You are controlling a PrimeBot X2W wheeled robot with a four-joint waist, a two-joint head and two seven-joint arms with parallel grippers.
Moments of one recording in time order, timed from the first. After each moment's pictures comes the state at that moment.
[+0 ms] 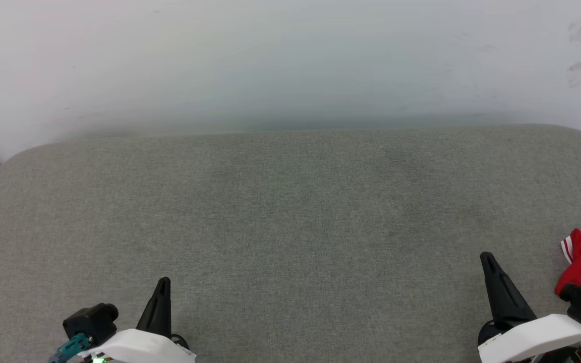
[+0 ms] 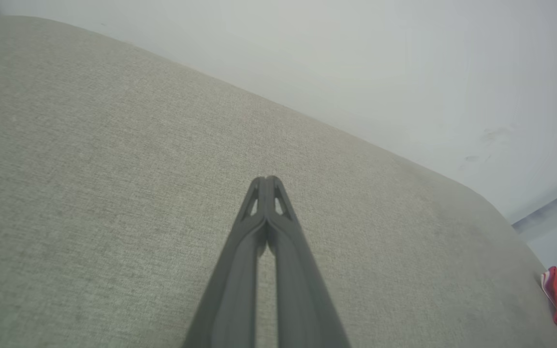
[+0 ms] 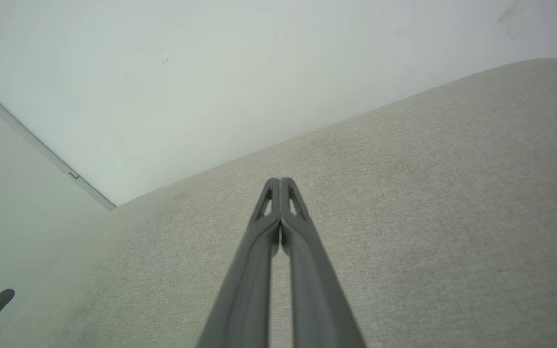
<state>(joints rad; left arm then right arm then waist) 0.03 0.21 -0.21 0.14 -0.68 0.08 -0.18 0.06 -0.07 -0.01 0.04 0.50 0.13 -0.01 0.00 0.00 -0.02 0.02</state>
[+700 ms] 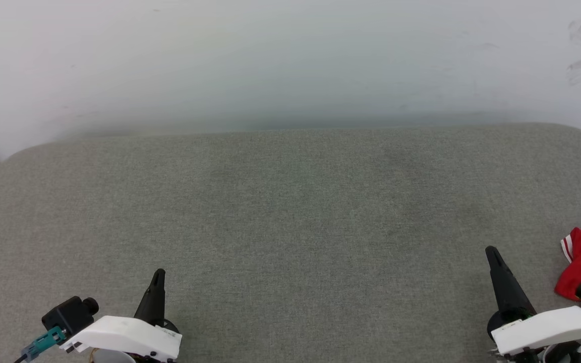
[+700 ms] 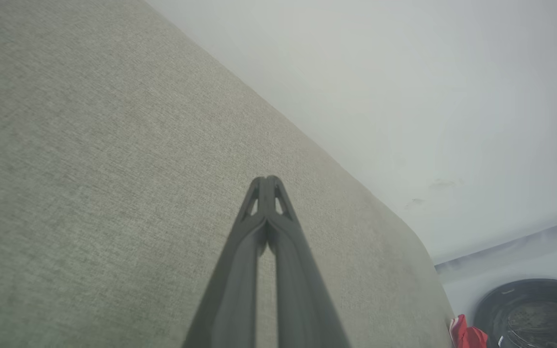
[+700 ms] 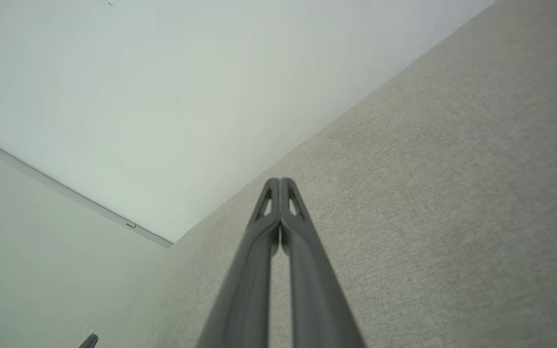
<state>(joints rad) -0.01 0.17 -0.13 0.17 -0.96 0.02 -0.10 0.02 -0.07 -0.02 0.10 0.83 0.13 0.01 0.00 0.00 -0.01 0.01</state>
